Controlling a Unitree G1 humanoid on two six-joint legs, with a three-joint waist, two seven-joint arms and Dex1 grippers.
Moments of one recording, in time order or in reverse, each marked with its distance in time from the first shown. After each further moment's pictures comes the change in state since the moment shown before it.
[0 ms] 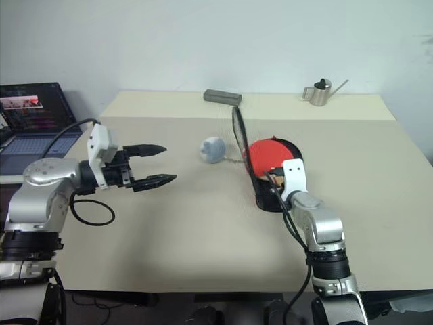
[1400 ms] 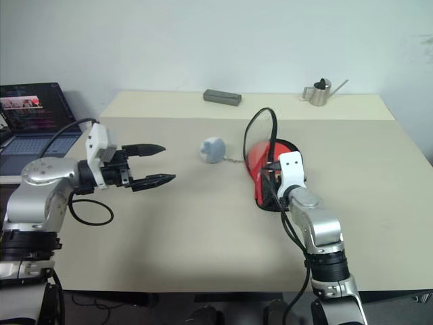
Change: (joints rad) left arm 0.000 0.006 0.000 0.000 0.000 0.000 0.002; right arm 0.007 0.018 0.023 -0.046 0.000 -0.140 0.045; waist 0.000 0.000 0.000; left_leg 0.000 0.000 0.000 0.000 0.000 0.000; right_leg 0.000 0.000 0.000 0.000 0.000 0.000
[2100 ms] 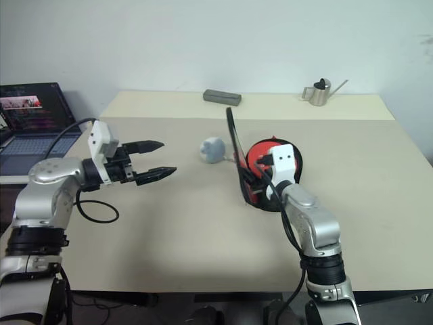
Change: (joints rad) left arm -0.046 -0.038 0.003 0.096 0.009 -0.018 0.065; right arm 0.008 0.033 0.020 -0.071 0.151 -0.017 0.155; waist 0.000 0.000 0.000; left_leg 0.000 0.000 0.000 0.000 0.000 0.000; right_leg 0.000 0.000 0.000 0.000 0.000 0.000
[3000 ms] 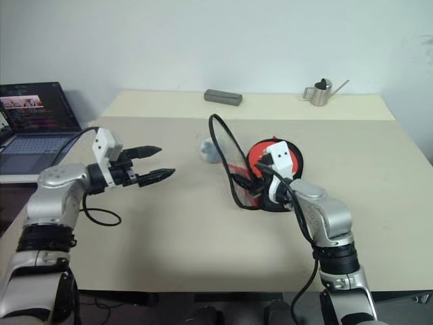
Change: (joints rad) left arm -0.047 -0.051 -0.004 0.187 0.075 -0.091 -0.003; right arm -0.069 -0.140 -0.006 0.023 0.145 0.068 0.192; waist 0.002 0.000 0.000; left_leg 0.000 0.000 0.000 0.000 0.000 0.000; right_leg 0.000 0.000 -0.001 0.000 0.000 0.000
